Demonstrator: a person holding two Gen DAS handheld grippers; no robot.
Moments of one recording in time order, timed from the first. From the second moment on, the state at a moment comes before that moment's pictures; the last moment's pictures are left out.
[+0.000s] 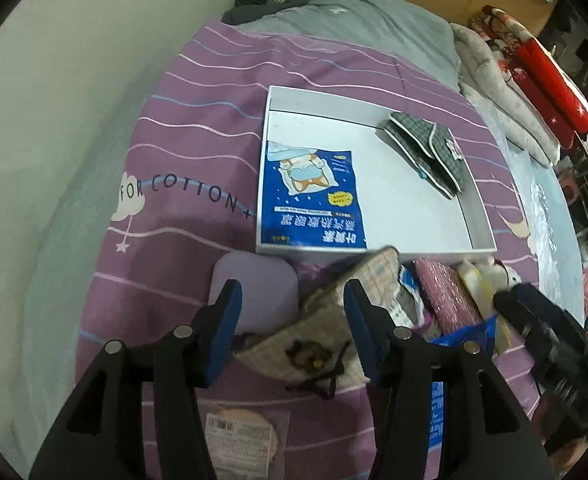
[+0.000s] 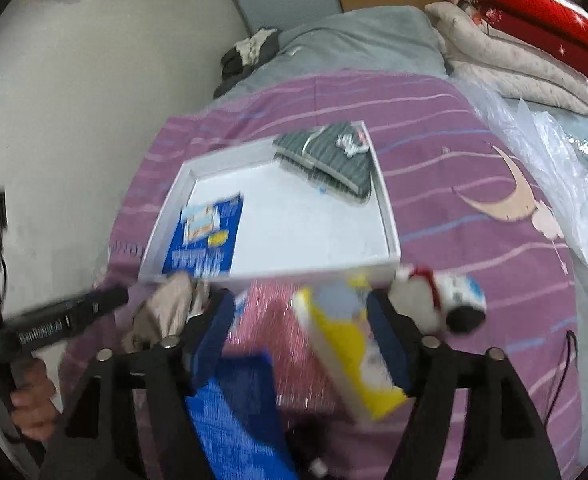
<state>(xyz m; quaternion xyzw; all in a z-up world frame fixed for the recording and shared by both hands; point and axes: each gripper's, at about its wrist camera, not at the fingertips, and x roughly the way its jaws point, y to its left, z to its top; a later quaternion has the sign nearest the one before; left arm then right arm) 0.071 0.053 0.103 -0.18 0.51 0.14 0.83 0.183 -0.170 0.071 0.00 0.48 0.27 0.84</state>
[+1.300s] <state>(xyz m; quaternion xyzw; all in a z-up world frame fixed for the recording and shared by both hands) 0.036 0.078 0.107 -0.17 0.48 0.15 0.85 0.106 -0.127 0.040 -0.11 0.54 0.23 0.80</state>
